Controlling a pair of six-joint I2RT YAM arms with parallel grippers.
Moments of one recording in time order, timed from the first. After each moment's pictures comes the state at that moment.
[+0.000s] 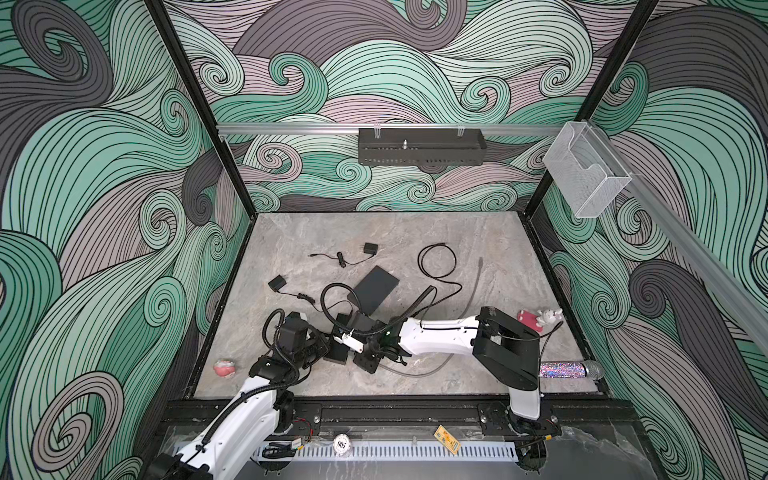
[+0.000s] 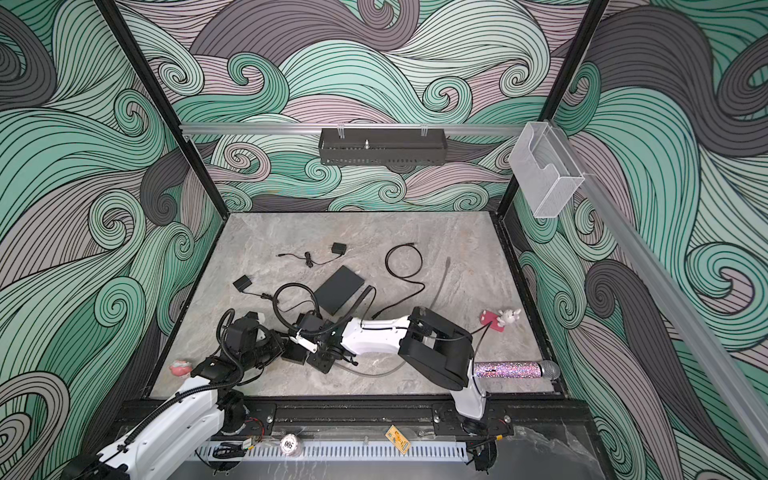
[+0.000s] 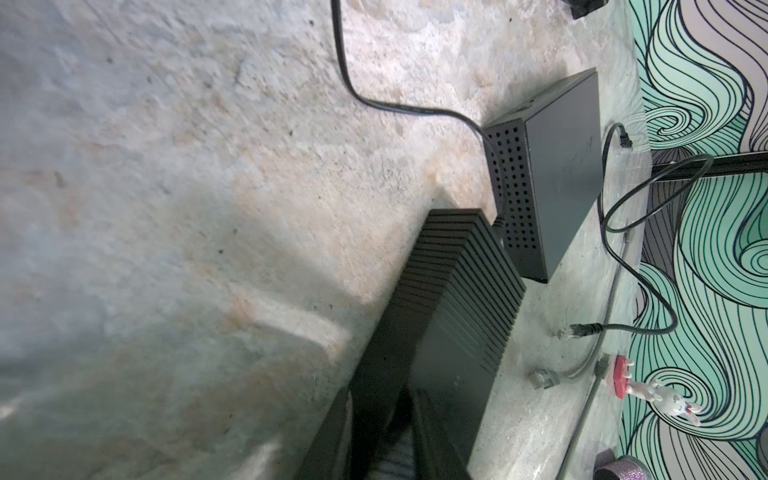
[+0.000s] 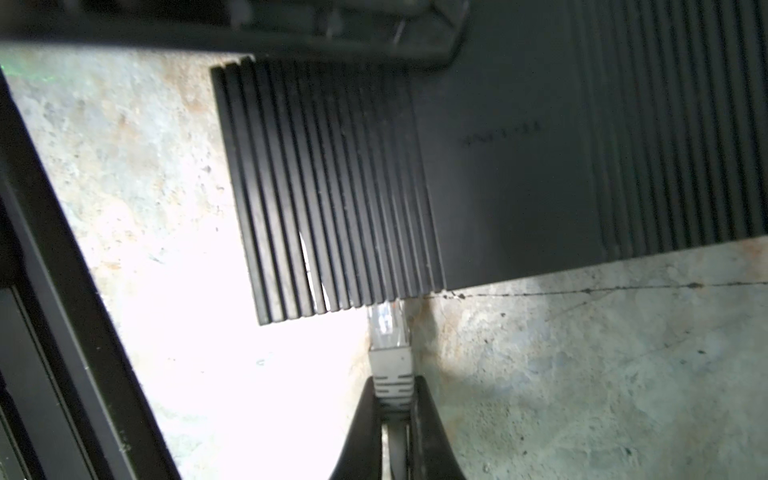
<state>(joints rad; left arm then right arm) -0.30 0.72 0.13 -0.23 0.22 -0.94 1.20 1.97 1.25 -0.43 -0.08 0.03</state>
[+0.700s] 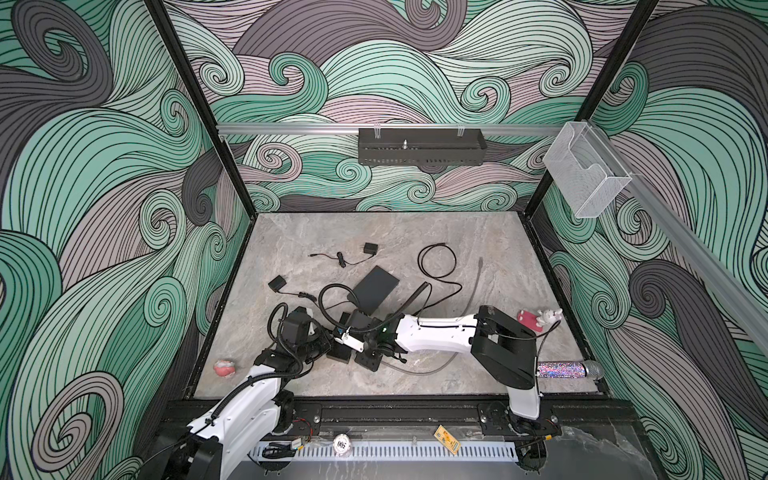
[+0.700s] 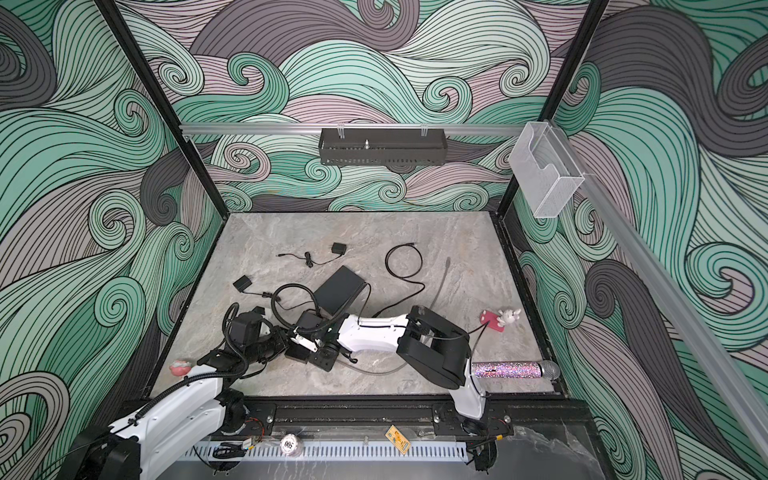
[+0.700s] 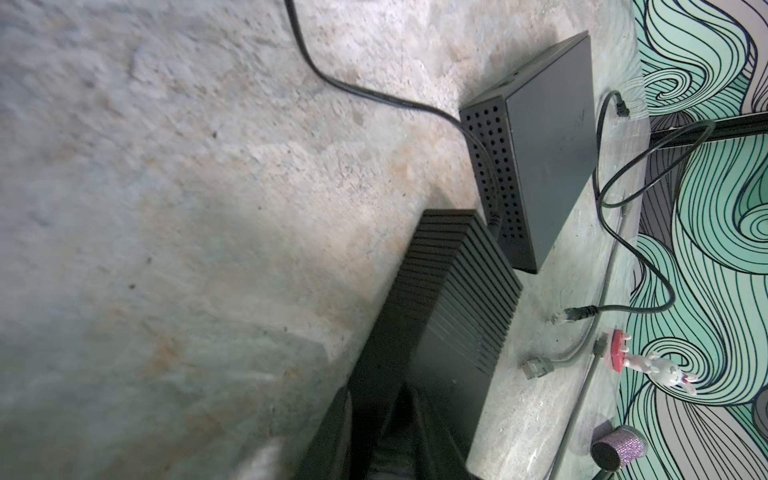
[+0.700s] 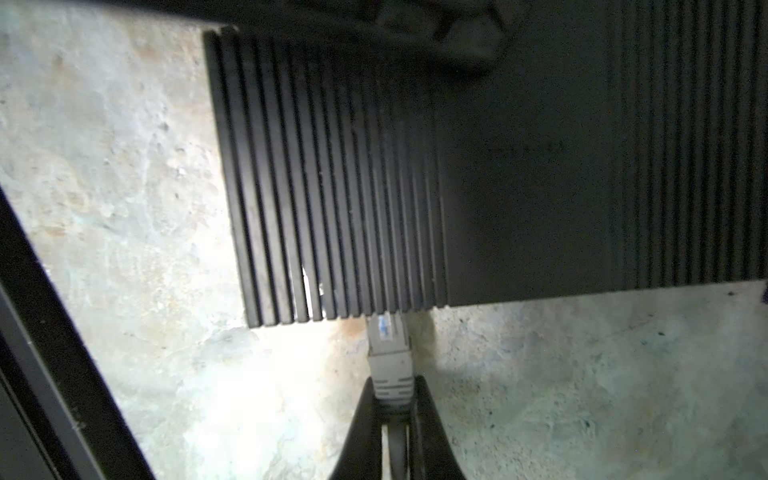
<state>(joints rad) -0.30 0.83 0.16 -0.15 0.28 -0.88 1.19 1.99 1.30 -0.52 -0.03 -0.05</state>
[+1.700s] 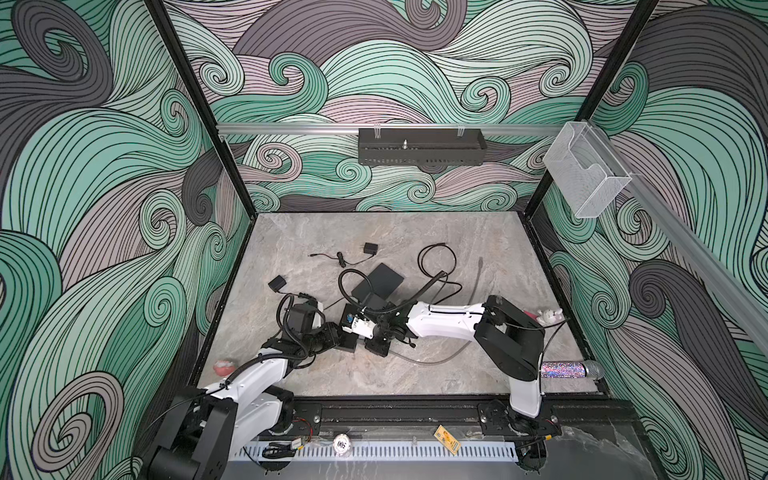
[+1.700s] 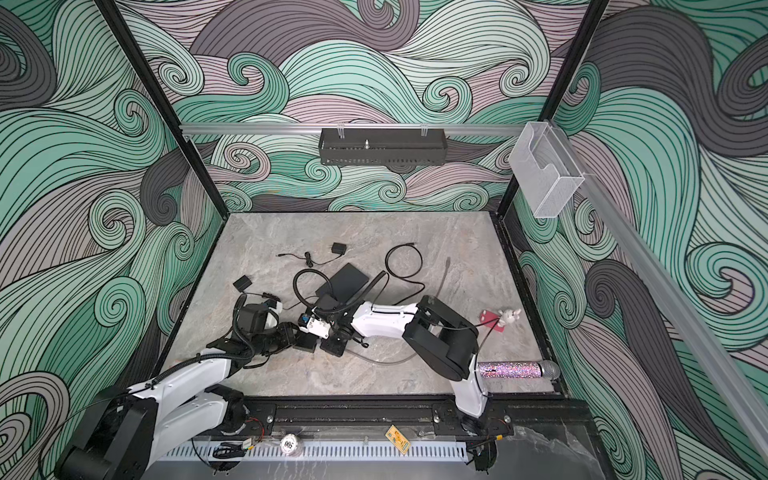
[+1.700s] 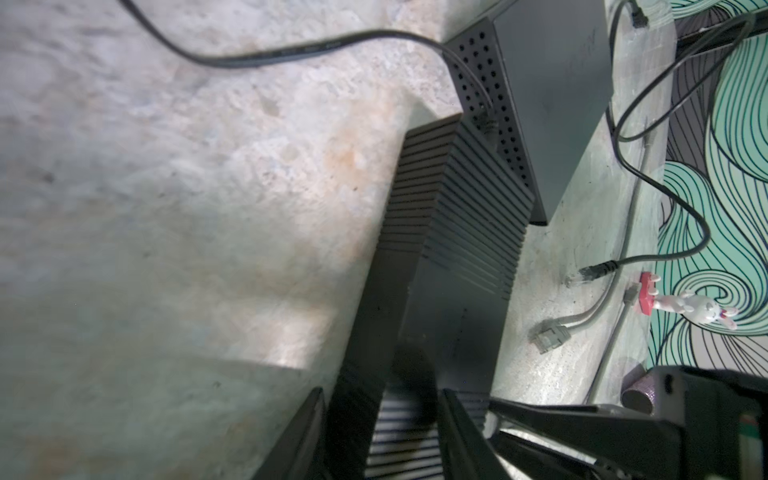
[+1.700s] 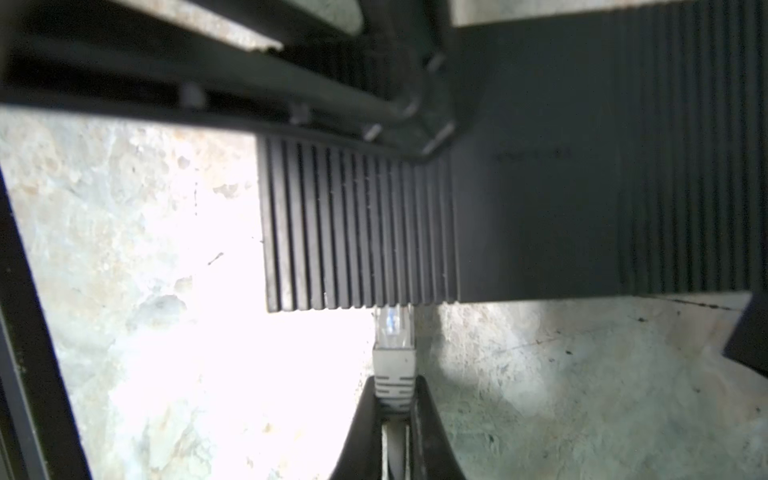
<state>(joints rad) -0.29 1.08 0.24 -0.06 0.38 -0.70 1.06 1.96 1.23 -0.43 -0.19 -0.26</state>
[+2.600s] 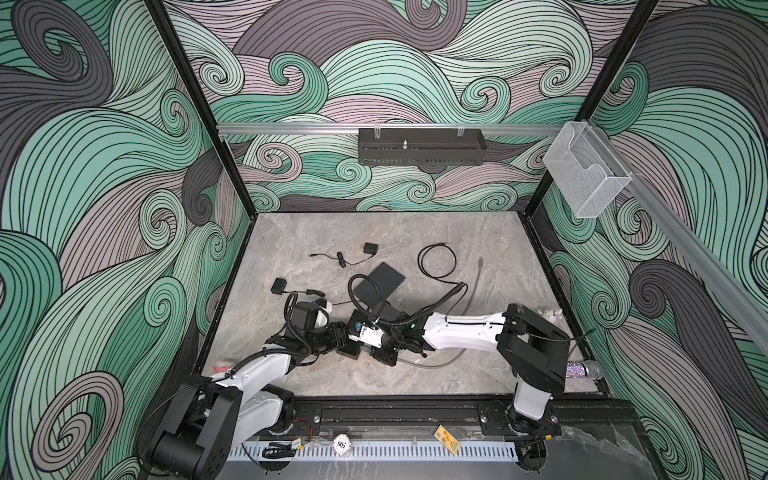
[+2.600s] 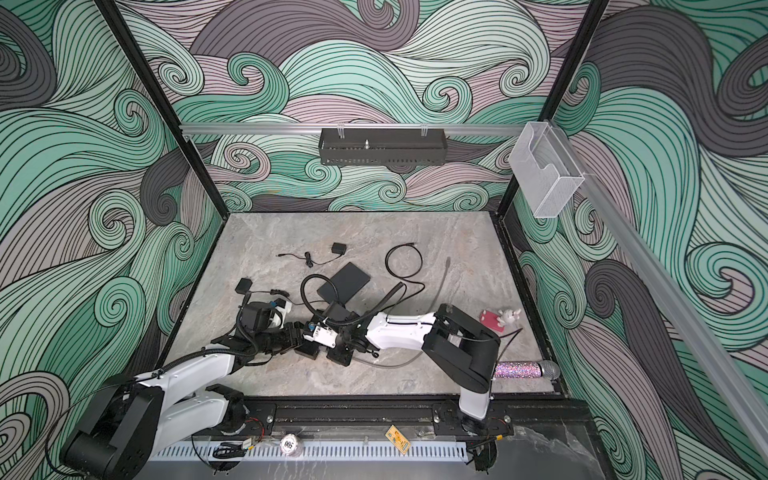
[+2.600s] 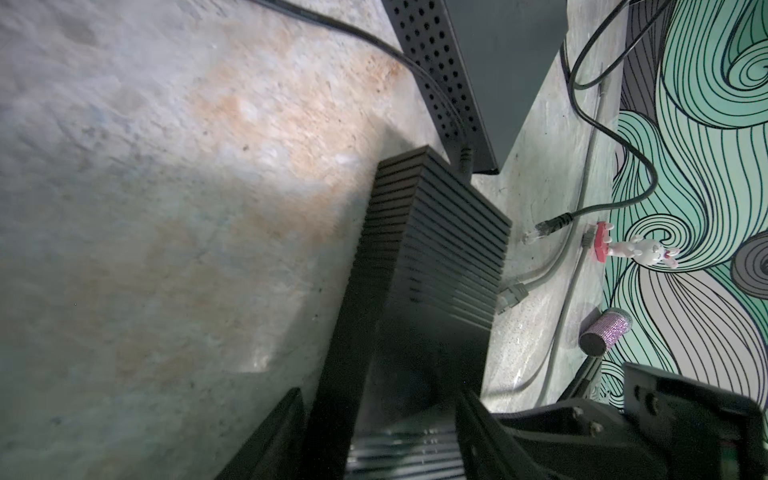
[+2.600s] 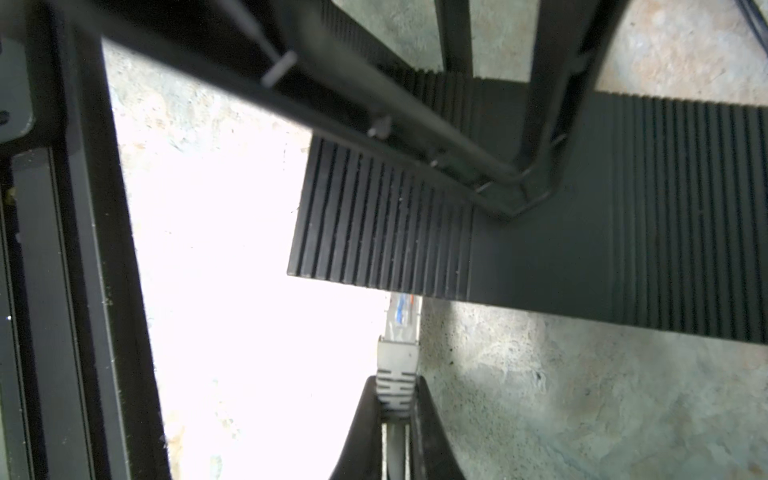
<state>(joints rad) -0.31 1.11 0.25 -0.03 0.49 -0.67 1.09 1.81 1.03 -0.28 -0.21 -0.23</state>
